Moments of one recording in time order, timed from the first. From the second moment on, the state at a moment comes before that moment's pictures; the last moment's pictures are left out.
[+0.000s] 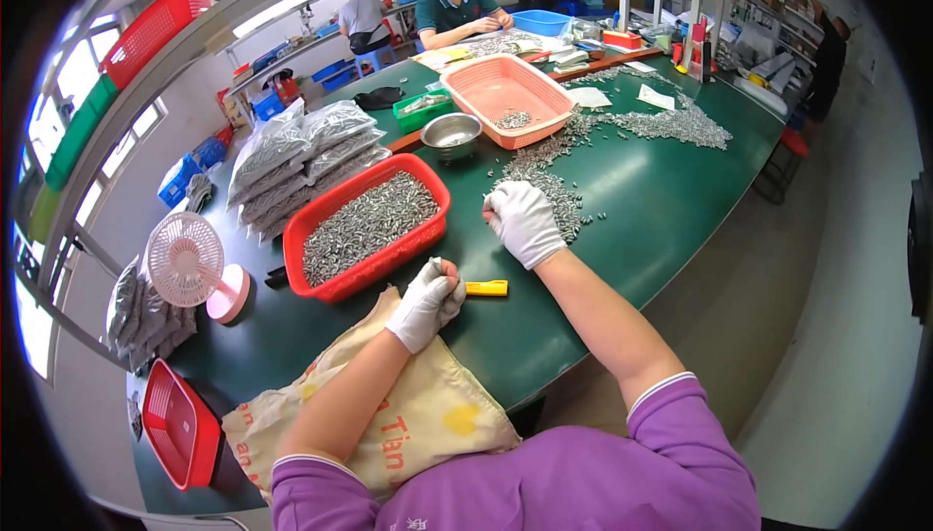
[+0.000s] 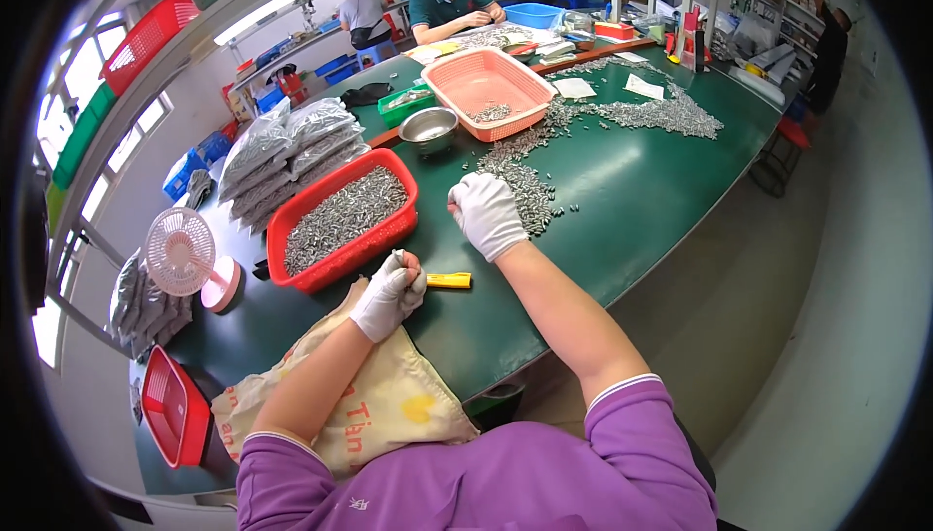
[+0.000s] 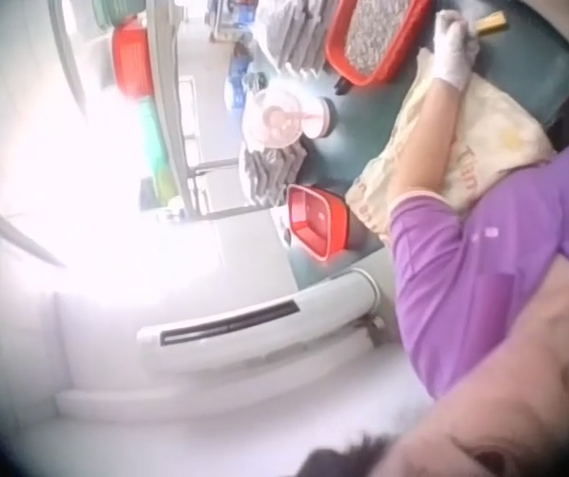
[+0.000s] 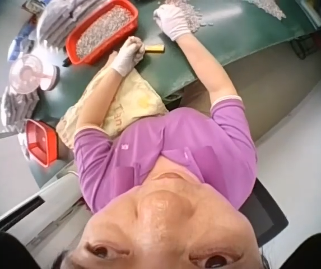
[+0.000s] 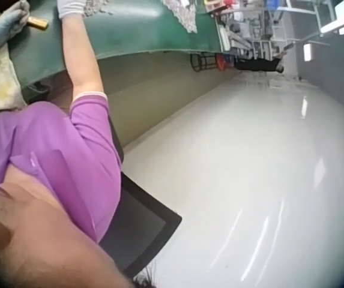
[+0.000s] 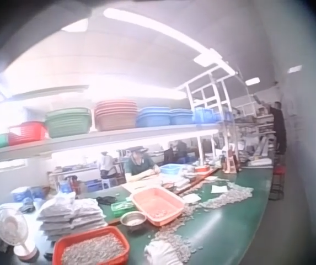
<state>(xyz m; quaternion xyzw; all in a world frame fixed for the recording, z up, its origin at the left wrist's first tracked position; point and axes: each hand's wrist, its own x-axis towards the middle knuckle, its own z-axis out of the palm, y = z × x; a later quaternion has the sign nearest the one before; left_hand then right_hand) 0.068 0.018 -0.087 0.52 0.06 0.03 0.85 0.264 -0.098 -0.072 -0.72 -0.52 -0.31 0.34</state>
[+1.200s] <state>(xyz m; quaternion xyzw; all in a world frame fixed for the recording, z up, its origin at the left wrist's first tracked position) 0.067 0.016 -0.101 0.48 0.00 0.07 0.87 0.268 -0.100 -0.075 -0.75 -0.49 -0.22 0.37</state>
